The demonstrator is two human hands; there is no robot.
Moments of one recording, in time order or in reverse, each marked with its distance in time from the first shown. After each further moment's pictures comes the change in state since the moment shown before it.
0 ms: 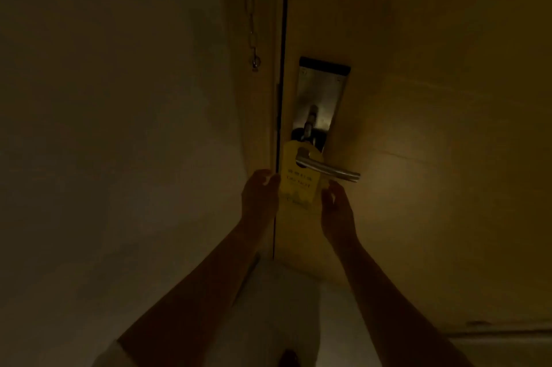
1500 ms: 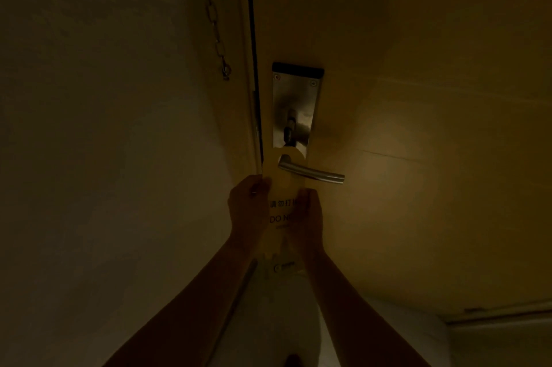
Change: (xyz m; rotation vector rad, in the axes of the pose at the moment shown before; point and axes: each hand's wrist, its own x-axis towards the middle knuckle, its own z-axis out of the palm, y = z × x) left_hand -0.013 0.013 0.006 -0.148 0.056 0.138; right_hand -0.007 -0.003 0.043 0.217 0.127 0.028
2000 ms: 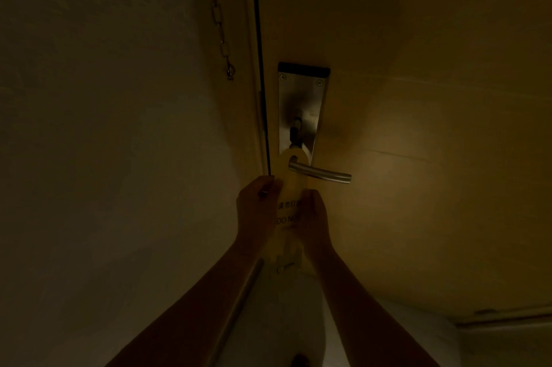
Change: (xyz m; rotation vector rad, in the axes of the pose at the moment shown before) left_hand -0.006 -0.004 -0.002 0.099 -0.063 0.157; right_hand 0.002 0.000 -0.002 0.104 -0.094 0.091
